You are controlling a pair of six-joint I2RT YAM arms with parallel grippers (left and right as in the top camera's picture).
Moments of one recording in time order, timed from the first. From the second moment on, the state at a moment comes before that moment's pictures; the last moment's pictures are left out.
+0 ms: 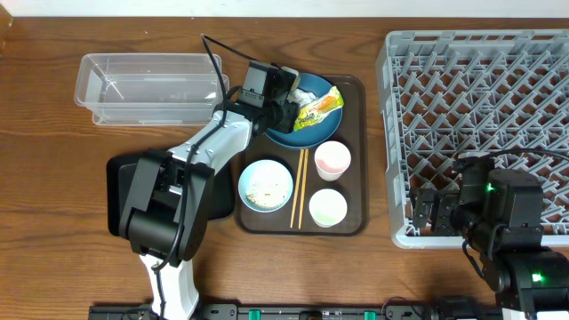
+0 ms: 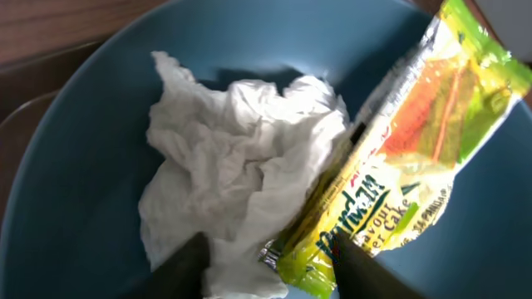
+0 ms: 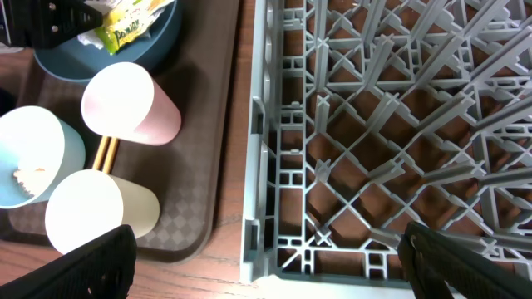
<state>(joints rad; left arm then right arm) -0.36 2.00 1.30 -0.21 0.23 -0.02 0.06 0.75 0.86 -0.97 -0.13 0.12</state>
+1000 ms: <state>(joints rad) -0.20 1.66 1.30 -0.27 0.17 -0.02 0.06 0.75 0.86 -0.99 -0.13 0.12</state>
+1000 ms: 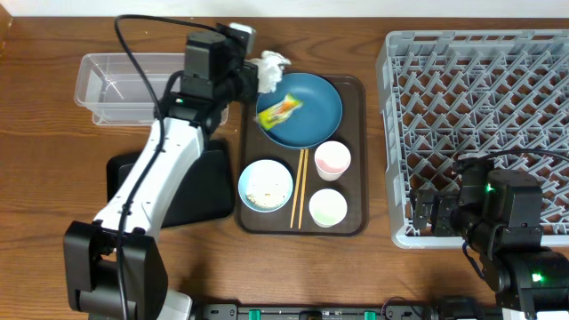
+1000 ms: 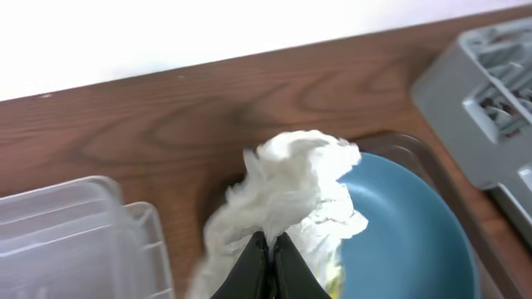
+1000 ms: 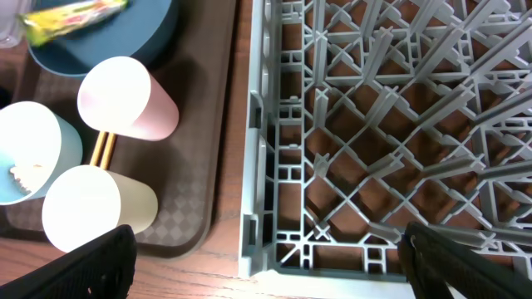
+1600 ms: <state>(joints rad) 0.07 1.62 1.30 -0.24 0.11 -0.02 0.06 0.75 0.86 -0.98 -0.12 0.12</state>
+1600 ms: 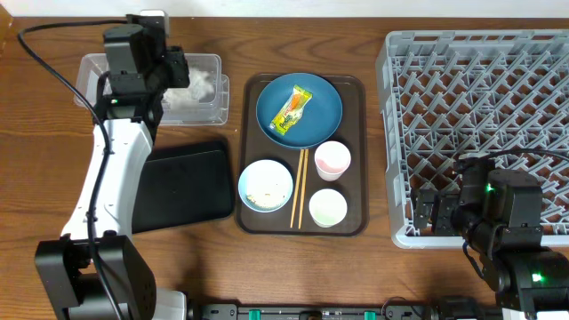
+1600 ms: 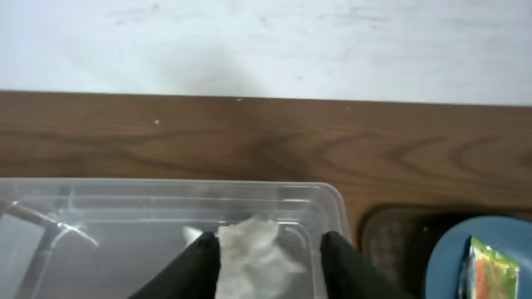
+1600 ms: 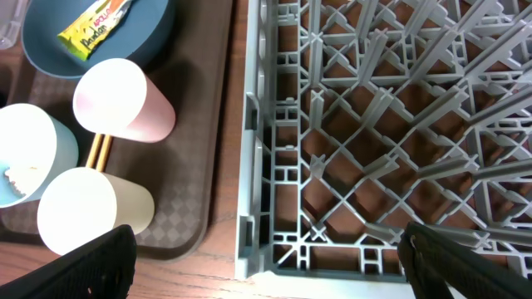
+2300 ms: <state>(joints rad) -0.25 1.79 1.30 -0.17 0.27 -0.02 0.06 0.75 0.86 -0.98 -0.12 0.12</state>
